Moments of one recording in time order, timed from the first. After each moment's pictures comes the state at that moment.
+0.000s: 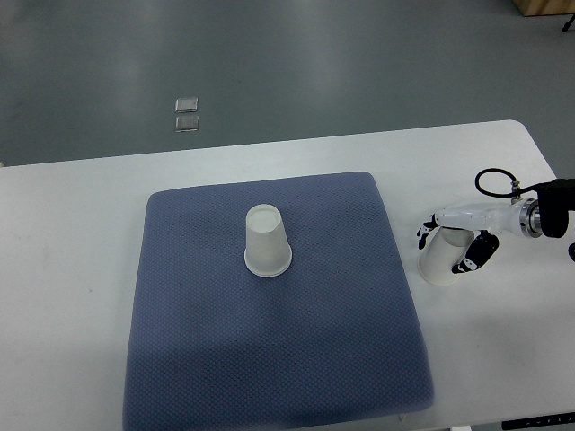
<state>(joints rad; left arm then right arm) -0.03 0.00 -0.10 -0.16 0.12 0.06 0.10 0.94 -0.74 -0.01 1.12 -1.48 0.12 0.32</state>
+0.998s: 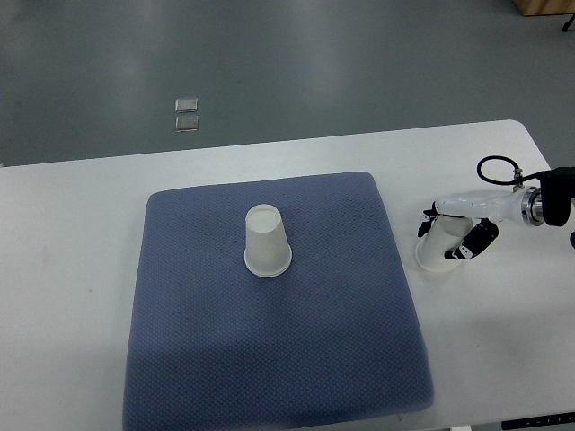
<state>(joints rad) -0.03 0.00 -0.10 -0.16 0.12 0.06 0.10 0.98 -0.76 0.00 1.12 -1.46 0.14 0.32</state>
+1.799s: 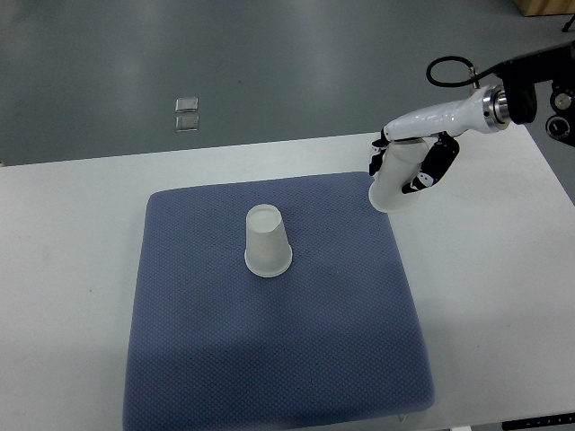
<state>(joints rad) -0.03 0.00 -0.10 -0.16 0.12 0.06 0.10 1.42 -0.65 0.00 1.17 -1.35 0.50 0.32</state>
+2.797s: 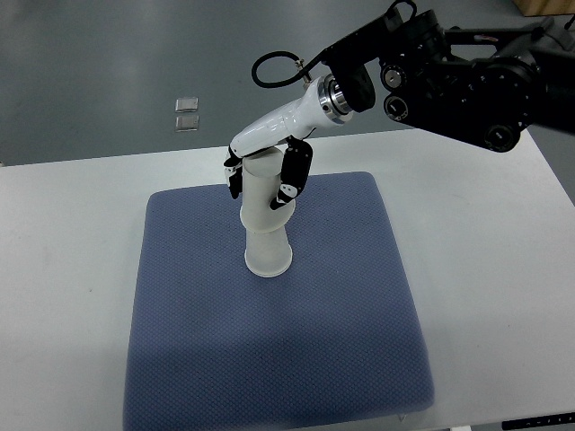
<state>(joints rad) -0.03 0.00 -0.10 -0.16 0.12 0.06 0.10 1.56 -0.22 -0.01 1.02 -1.30 0.58 0.32</state>
